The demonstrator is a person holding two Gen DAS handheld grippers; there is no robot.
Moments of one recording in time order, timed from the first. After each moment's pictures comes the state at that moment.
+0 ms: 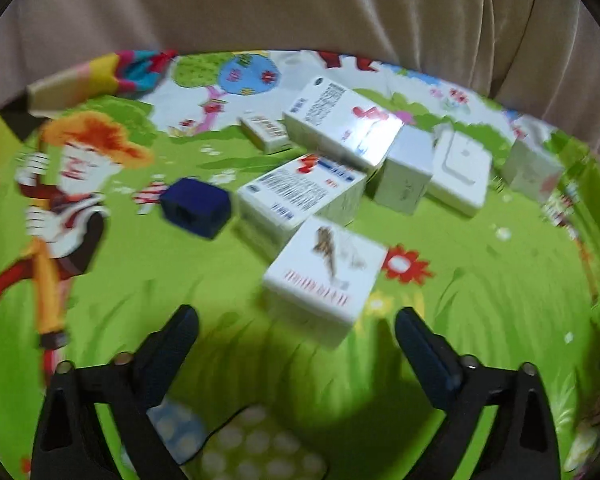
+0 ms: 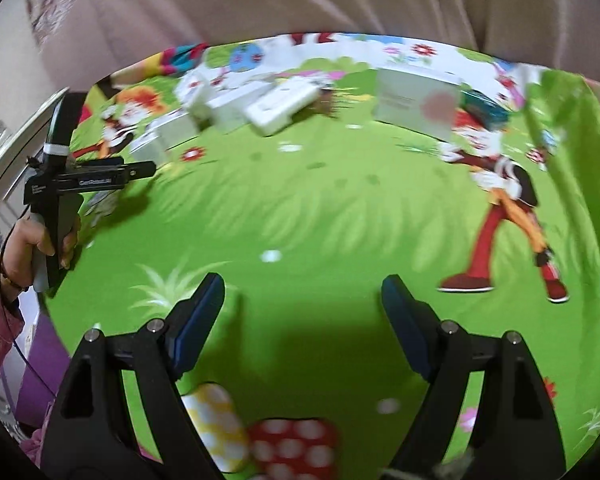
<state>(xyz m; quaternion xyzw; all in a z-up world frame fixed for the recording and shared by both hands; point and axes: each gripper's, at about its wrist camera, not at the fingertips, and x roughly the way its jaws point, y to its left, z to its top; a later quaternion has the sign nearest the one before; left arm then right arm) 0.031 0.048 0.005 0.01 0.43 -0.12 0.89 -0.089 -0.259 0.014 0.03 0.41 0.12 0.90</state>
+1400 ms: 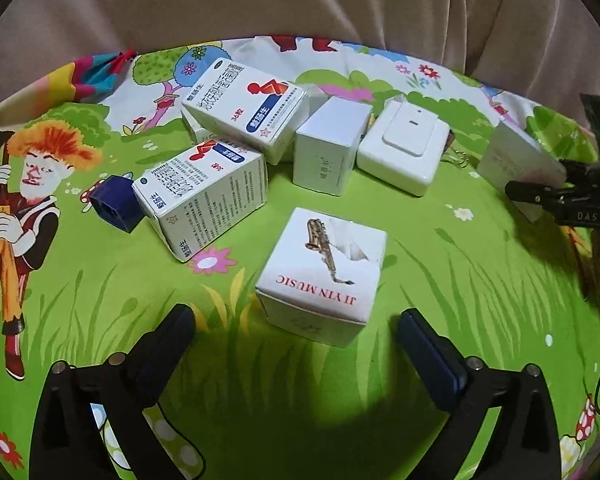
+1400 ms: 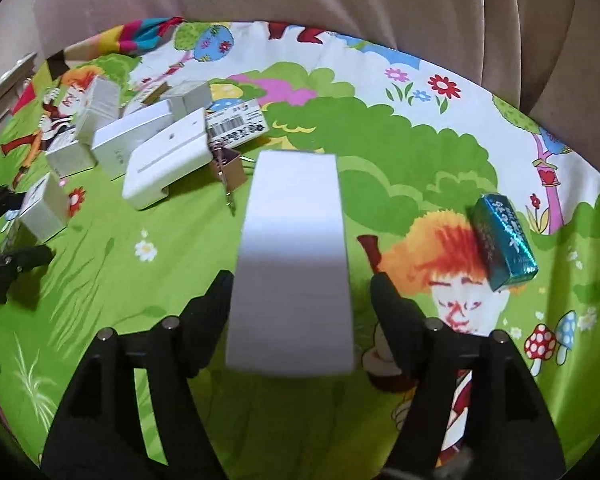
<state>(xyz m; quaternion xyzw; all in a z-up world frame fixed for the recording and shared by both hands) 0.023 -0.016 -0.004 0.05 0.45 -0.11 0.88 0.085 -0.291 0.009 -0.10 0.43 0.14 0.89</state>
